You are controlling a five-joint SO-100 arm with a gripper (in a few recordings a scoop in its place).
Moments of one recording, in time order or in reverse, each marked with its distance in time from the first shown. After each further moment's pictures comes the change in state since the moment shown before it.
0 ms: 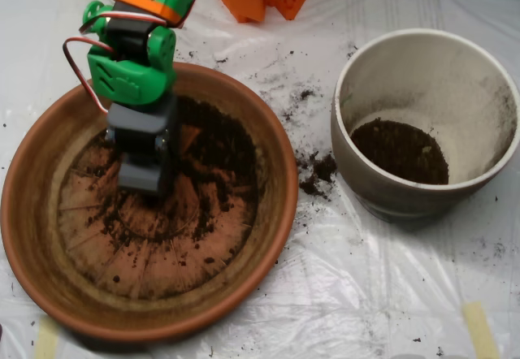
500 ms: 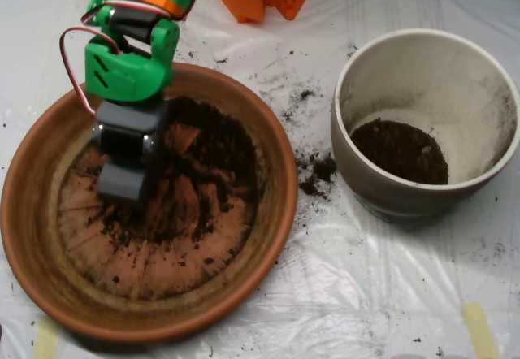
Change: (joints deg) arm 0.1 4.8 3.4 -14.0 1.8
